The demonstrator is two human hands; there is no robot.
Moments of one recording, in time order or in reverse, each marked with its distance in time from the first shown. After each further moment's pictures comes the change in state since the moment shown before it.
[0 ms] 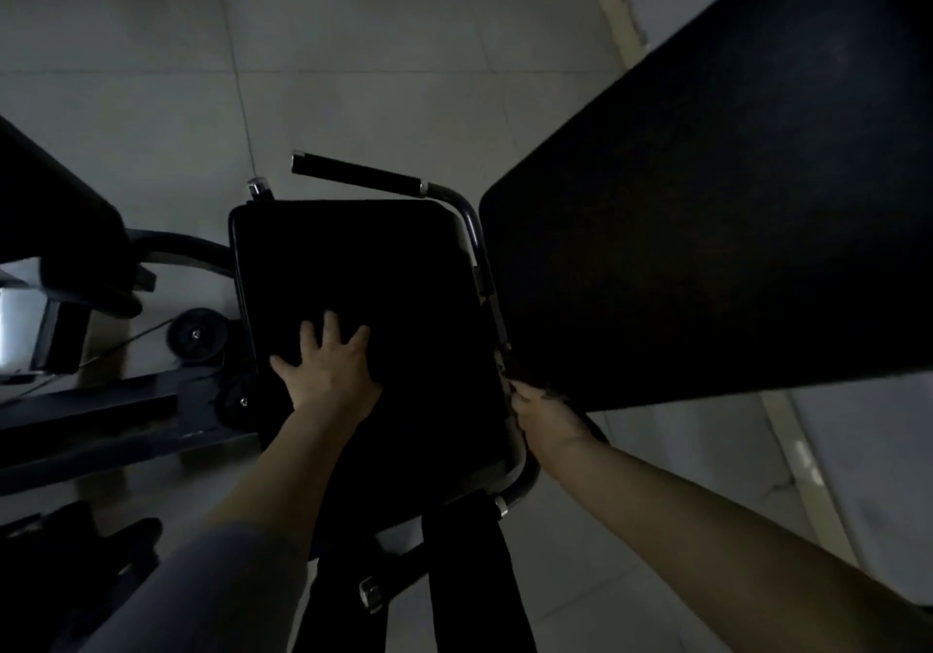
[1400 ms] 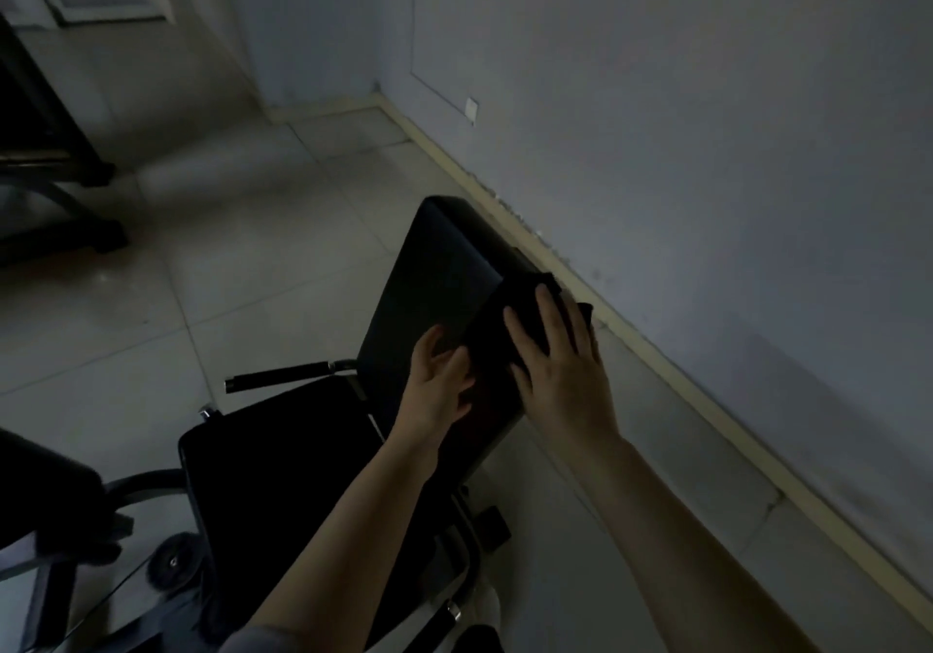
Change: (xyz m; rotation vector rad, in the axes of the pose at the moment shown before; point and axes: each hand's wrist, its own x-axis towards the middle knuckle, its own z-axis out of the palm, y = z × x) left_hand -0.151 0.299 -0.078 -1.241 0.017 0.319; right_hand -0.263 0.114 0.038 1.116 1.015 1.158
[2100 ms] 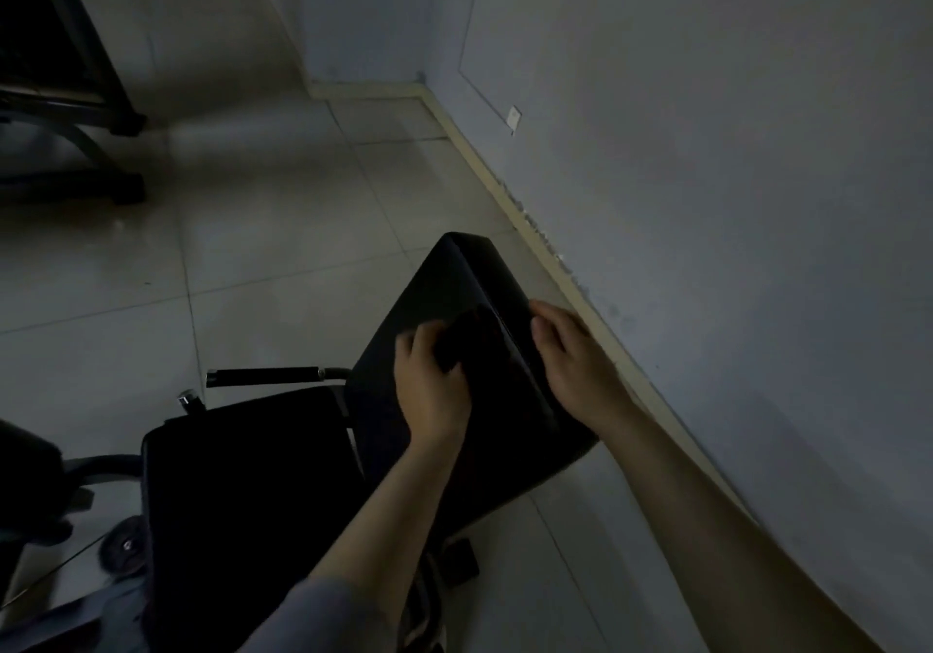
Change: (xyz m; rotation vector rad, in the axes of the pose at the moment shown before) left_hand 0.093 0.016 0.025 0.420 0.541 0.339; right_hand 0.113 0.029 -0.012 0.649 -0.376 0.248
